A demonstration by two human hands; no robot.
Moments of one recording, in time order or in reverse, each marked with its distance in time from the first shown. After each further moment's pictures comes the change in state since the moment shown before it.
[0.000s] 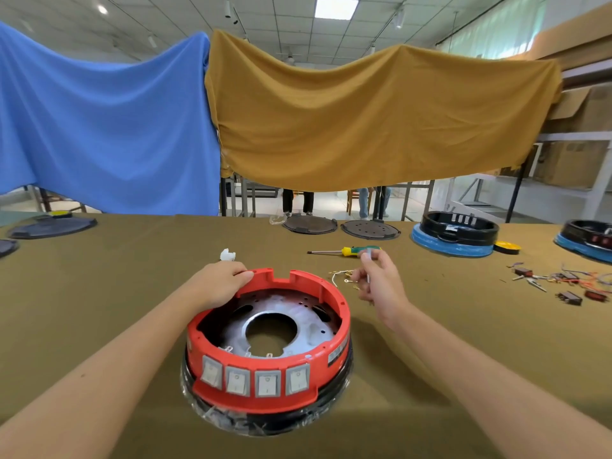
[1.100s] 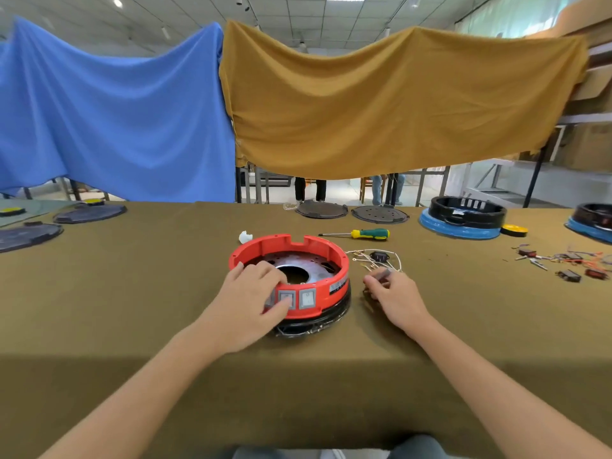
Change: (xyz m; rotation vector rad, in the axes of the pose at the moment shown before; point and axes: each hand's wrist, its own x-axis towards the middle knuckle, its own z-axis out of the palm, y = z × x) left_hand -0.113 0.033 0.029 0.122 0.263 0.395; right_hand -0.057 0.020 -0.026 -0.620 -0.024 -0.129
